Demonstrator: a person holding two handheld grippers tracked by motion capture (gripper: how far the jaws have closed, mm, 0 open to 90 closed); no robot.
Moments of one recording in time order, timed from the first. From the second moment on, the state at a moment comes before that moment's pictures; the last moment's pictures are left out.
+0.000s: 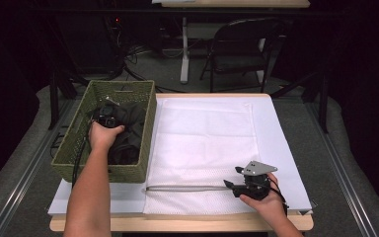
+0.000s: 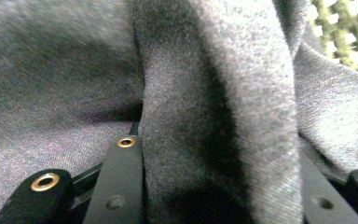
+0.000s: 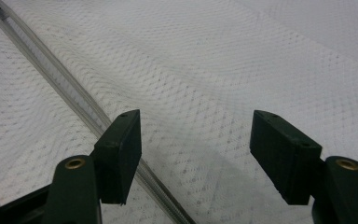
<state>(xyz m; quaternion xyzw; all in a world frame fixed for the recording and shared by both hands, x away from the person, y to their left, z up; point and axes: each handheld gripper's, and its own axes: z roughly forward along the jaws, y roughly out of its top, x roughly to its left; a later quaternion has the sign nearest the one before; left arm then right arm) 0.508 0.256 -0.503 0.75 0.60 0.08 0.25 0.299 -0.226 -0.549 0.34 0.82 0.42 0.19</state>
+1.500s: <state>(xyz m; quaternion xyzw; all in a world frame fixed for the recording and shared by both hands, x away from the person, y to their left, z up) 0.437 0.288 -0.397 0.73 0.55 0.19 0.35 0.327 -0.193 -0.519 0.28 0.85 0.42 0.15</state>
